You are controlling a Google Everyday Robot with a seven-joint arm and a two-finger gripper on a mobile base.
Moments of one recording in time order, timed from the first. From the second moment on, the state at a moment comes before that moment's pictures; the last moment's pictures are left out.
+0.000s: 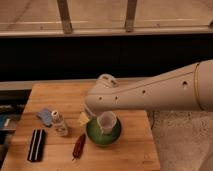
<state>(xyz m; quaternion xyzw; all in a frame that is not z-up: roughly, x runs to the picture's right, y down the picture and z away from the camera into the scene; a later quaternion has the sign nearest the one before) -0.066 0.124 0.690 -0.24 -0.01 0.41 0.88</state>
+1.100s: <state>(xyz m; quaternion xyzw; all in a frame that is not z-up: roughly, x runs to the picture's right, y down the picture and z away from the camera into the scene) -0.162 0.168 0.664 -0.25 -0.02 0.28 0.93</state>
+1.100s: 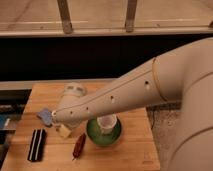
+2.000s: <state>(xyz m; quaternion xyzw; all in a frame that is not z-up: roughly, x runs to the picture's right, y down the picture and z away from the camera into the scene) -0.205 0.166 0.726 -0.28 -0.04 0.30 0.91</state>
